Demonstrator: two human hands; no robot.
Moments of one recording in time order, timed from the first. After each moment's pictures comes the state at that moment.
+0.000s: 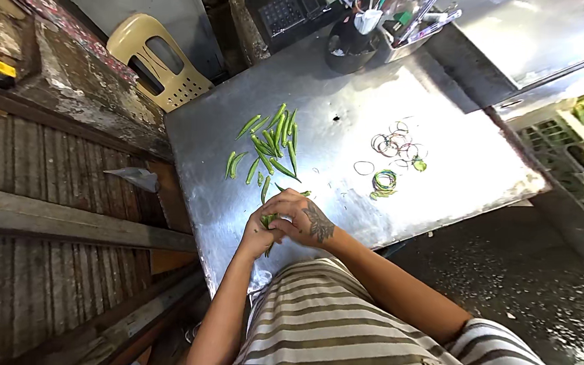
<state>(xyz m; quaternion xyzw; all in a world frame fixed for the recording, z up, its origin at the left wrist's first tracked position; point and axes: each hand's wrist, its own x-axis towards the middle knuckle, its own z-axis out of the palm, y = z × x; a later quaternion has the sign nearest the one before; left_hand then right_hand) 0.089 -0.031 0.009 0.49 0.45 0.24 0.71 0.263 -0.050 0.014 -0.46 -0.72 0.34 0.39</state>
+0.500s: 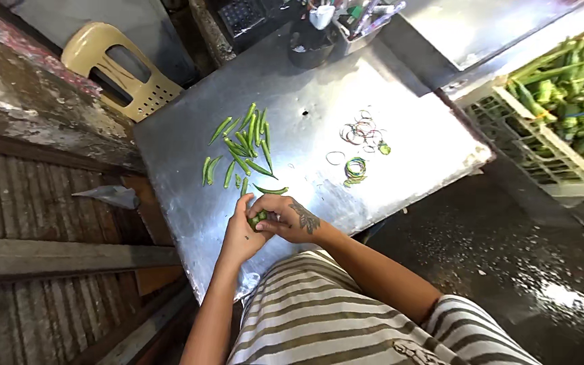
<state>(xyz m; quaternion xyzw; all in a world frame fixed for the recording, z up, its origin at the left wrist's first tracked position) 0.099 -0.021 0.036 0.72 0.50 0.10 0.48 0.280 -0.061 0.011 -0.42 -0.66 0.45 0.44</state>
